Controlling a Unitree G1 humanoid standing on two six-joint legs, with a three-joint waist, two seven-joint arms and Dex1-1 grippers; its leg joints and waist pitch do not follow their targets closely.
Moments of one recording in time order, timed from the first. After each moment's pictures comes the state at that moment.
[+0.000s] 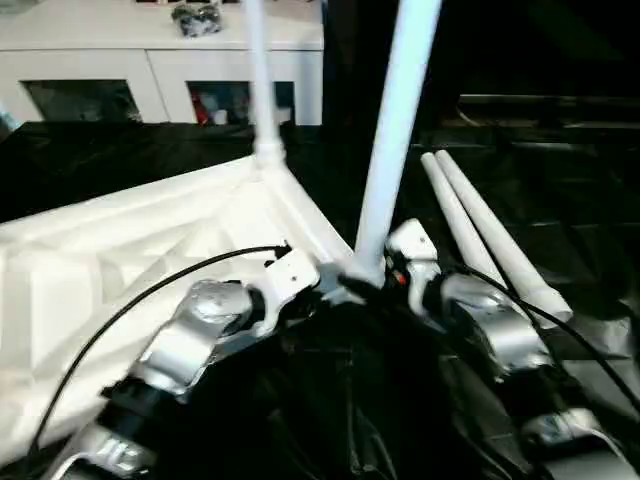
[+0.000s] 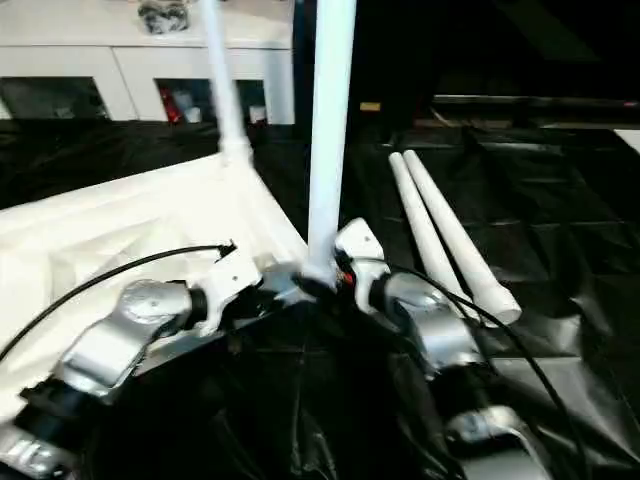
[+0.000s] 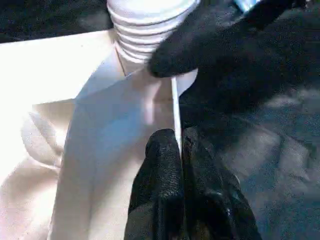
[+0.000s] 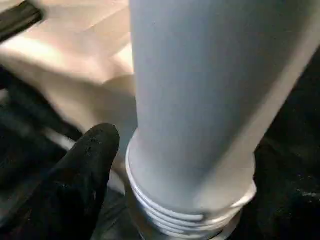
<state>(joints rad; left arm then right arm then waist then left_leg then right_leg) -0.42 0.37 -0.35 0.17 0.02 0.37 -0.87 -0.49 -0.24 0.16 0.49 0.09 0.15 0.86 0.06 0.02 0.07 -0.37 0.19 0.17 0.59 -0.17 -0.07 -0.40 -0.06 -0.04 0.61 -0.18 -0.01</state>
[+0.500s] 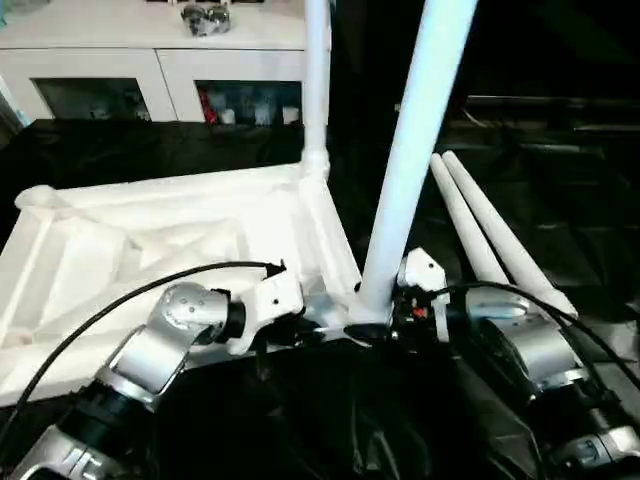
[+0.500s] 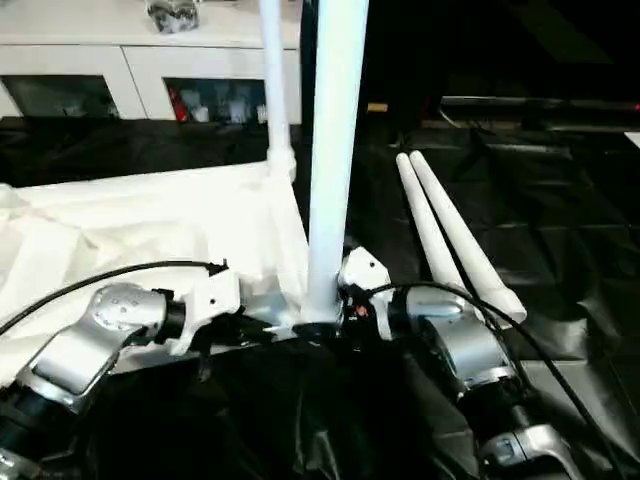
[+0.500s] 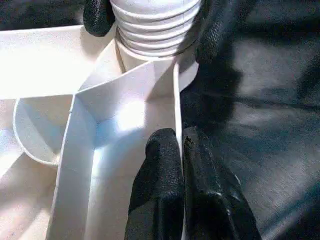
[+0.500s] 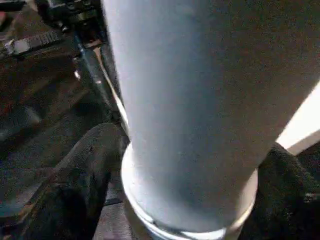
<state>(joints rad) -0.39 0.50 -0.38 0.12 -0.03 0.27 -1.11 -0.42 -0.39 0.24 0.34 0.15 0.17 1.16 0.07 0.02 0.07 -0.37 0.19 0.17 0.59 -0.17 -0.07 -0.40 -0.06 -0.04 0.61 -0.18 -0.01</state>
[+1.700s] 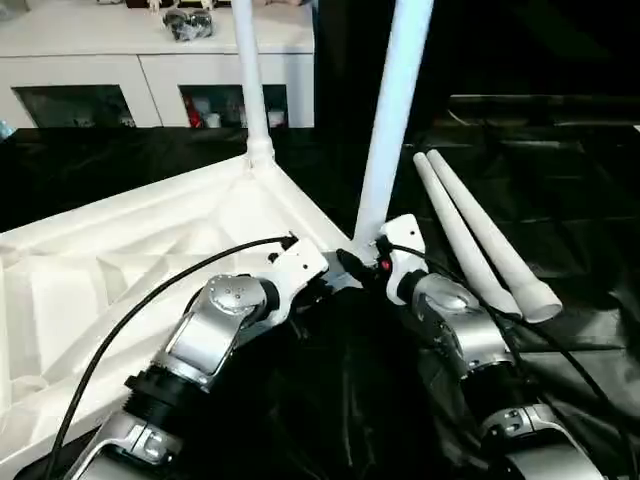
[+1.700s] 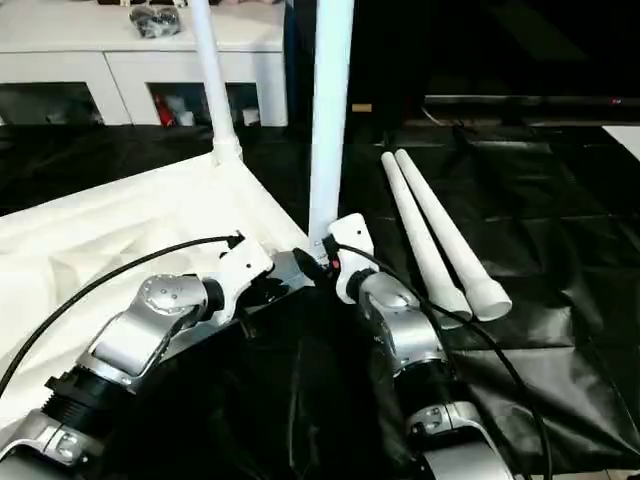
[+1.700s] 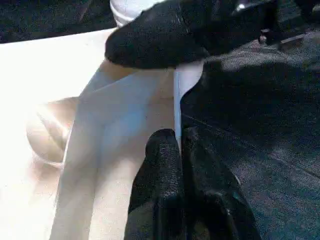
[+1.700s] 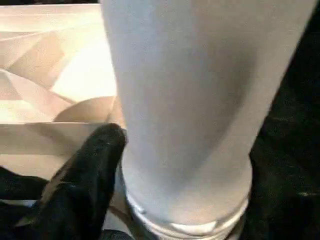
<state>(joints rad) -0.48 0.26 -0.33 0.24 0.09 0.45 -0.72 -0.54 -0.07 0.07 0.62 0.05 0.12 0.50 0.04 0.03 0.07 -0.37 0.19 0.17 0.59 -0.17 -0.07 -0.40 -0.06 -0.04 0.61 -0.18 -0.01</state>
